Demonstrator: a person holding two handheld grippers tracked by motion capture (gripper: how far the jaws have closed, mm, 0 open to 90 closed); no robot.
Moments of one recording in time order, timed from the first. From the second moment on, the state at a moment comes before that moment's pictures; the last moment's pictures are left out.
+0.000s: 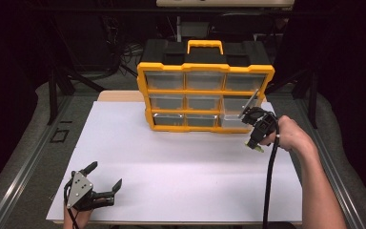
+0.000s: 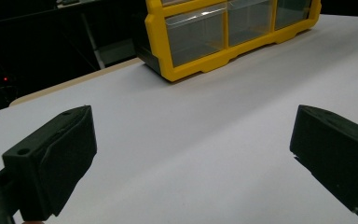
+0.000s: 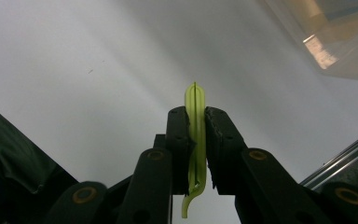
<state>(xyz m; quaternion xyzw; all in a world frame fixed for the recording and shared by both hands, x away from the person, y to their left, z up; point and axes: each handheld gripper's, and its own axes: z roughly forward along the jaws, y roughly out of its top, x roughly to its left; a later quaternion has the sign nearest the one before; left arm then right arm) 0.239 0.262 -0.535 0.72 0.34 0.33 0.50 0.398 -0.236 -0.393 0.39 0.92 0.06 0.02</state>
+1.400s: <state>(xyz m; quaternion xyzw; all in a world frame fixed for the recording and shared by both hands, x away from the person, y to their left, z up) 0.239 0.261 -0.535 0.72 0.34 0.34 0.50 0.414 -0.218 -0.308 0.34 0.94 0.05 0.05</state>
